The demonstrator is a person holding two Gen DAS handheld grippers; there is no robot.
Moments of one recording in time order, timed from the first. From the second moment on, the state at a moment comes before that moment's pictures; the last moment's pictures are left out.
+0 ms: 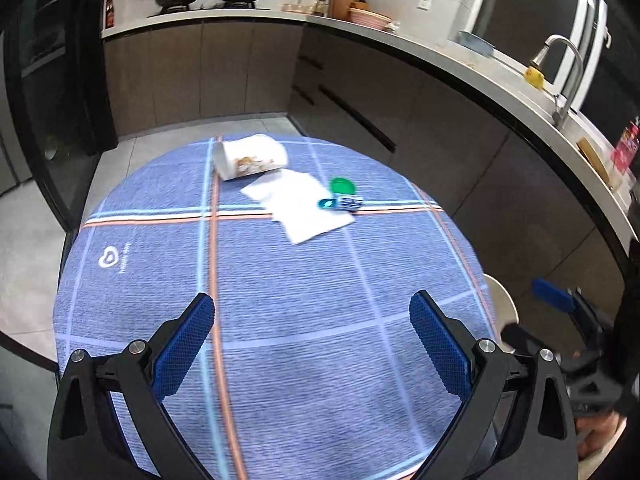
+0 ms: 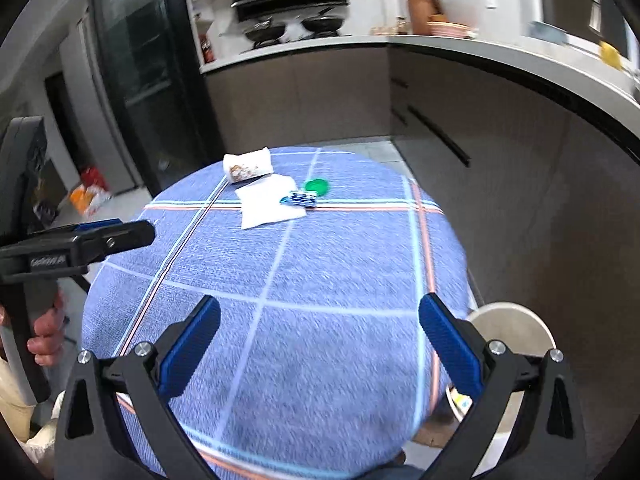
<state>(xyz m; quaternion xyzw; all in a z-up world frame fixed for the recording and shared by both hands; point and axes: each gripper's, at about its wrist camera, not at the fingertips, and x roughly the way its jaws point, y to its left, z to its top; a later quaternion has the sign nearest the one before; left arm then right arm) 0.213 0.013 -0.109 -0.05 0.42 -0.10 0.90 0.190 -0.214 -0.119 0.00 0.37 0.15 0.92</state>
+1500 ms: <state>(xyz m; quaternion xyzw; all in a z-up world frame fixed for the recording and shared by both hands) 0.335 0.031 -0.165 -0.06 0.45 -0.18 0.87 0.386 -0.133 -0.199 0.01 0.44 0.15 0.89</state>
